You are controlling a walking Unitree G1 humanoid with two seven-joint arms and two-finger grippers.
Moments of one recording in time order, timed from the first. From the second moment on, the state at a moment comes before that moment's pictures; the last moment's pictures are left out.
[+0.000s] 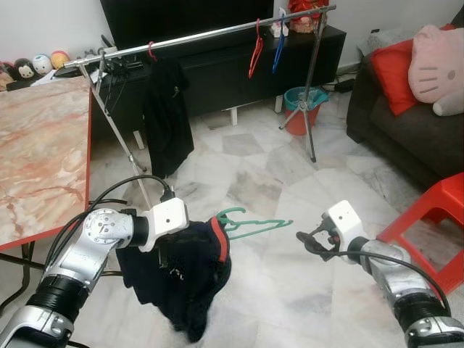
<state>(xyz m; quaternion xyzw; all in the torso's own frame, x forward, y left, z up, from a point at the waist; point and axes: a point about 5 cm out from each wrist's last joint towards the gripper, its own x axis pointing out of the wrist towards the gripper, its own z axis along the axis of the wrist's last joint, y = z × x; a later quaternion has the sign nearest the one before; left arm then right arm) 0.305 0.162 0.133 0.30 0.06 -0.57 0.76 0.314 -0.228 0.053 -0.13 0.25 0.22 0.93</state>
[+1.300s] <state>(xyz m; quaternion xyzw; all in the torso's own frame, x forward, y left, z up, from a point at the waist) 0.291 0.157 0.124 0.28 0.14 -0.65 0.69 0.277 -0.210 0.093 -0.08 0.21 0.58 0.78</state>
